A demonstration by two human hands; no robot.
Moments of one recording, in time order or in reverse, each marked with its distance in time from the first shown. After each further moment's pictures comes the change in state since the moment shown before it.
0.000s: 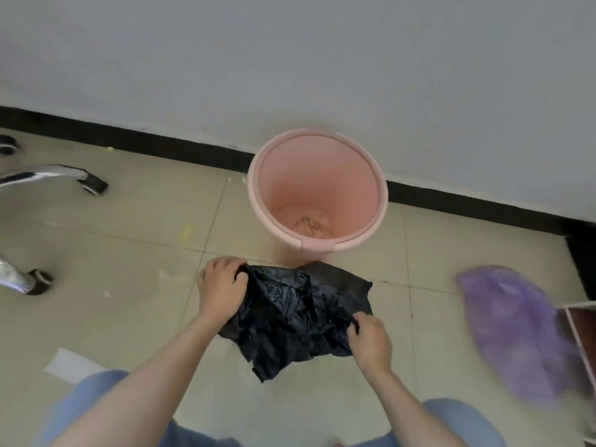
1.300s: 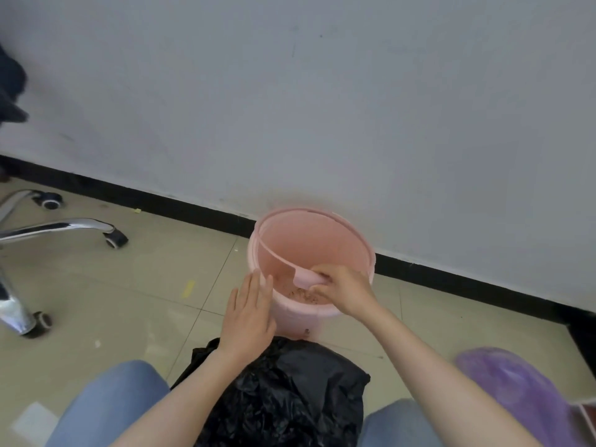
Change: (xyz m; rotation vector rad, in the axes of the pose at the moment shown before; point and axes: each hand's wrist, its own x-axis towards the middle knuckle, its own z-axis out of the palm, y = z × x) left_hand -0.007 0.047 0.014 0.342 0.167 0.388; right_hand 0.064 -0.122 -0.143 0.076 -0.058 -0.590
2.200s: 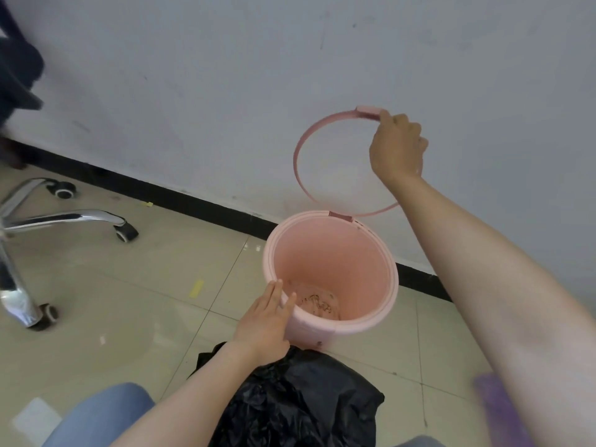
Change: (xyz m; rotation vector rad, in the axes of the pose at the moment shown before) left_hand 0.025 -0.009 -0.006 -0.017 -0.366 0.084; right_hand 0.142 -0.058 -0.134 -0.376 0.709 0.049
